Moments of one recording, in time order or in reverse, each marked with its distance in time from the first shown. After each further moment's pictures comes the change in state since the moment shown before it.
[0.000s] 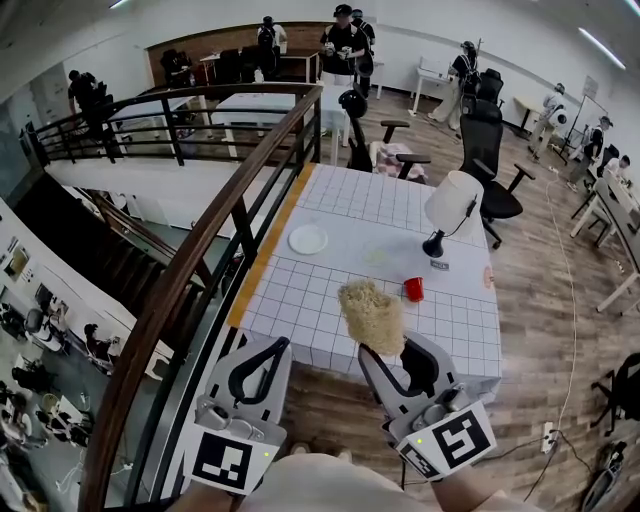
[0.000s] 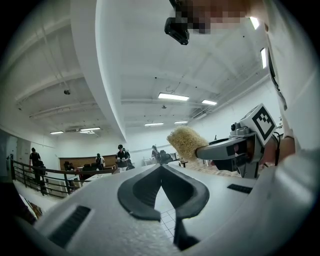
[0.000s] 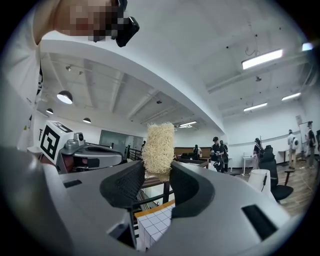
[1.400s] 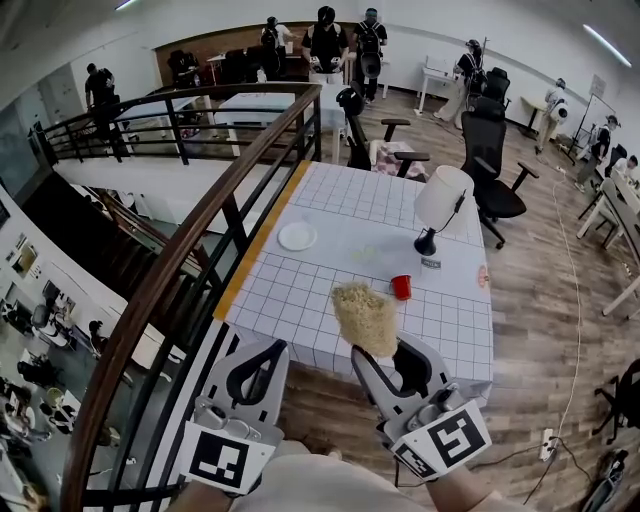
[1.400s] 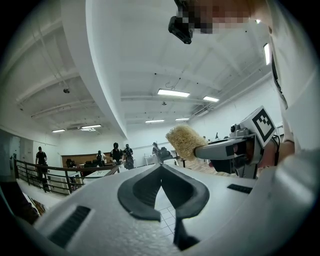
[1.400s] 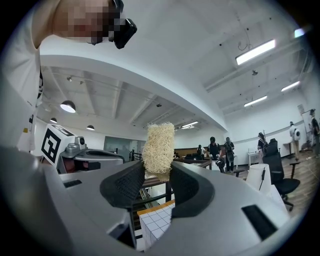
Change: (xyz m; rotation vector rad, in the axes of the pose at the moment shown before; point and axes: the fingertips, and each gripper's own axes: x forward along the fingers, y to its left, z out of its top) left arm 0.030 -0.069 0.000 -0.015 0.030 0.026; right arm -0.050 -0.047 -0.014 0.058 -0.038 0.055
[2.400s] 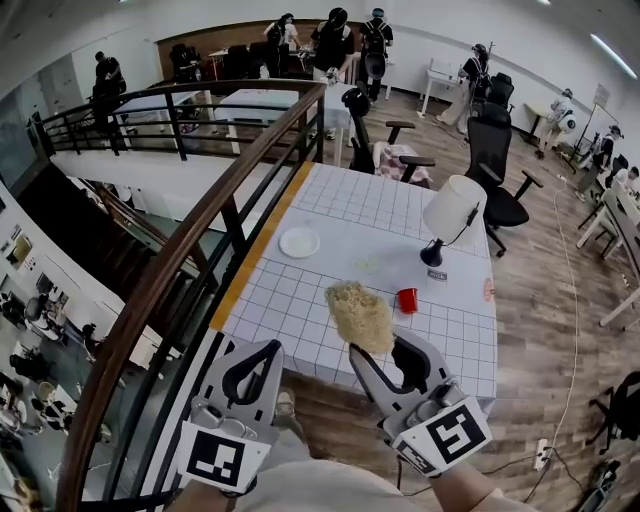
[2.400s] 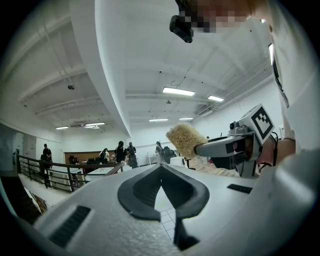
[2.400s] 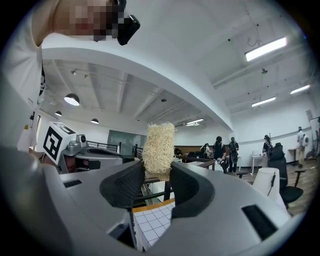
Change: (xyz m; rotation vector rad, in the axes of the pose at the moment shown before) left arm 0.035 0.054 -0.028 -0.031 0.006 0.031; right arm 0.066 -0.020 -0.017 -0.054 0.047 0.045
